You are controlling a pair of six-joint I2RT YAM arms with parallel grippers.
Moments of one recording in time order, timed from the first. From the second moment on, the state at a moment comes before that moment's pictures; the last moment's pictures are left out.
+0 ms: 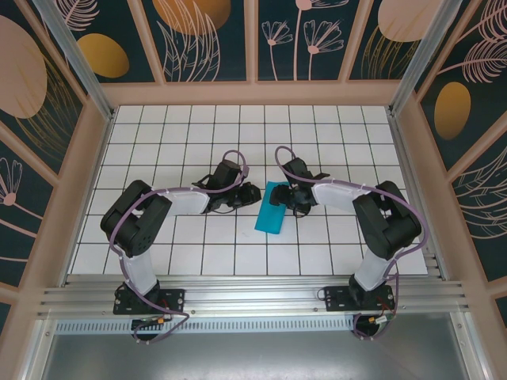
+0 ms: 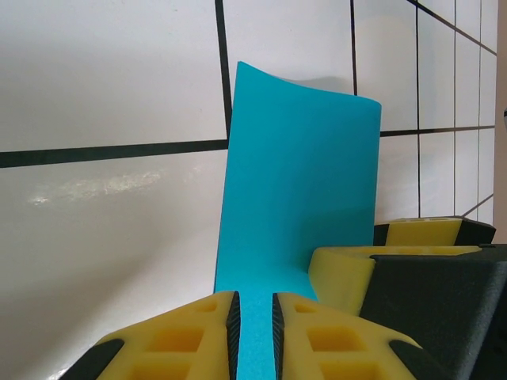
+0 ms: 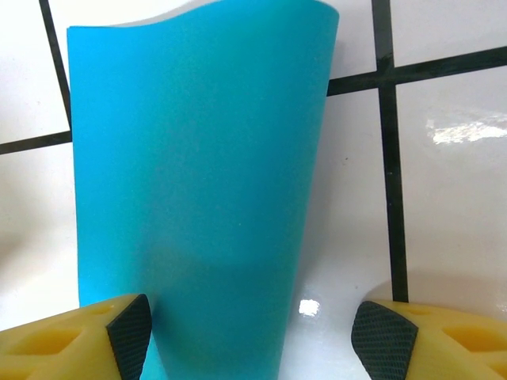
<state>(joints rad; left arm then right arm) -0.64 1.84 0.93 0.13 0.38 -0.85 0.56 1.74 0.94 -0.37 -0.07 0.73</state>
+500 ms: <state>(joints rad) -0.64 1.85 0.94 0.13 0.43 -0.85 0.56 1.74 0.94 -0.37 -0.07 0.74</state>
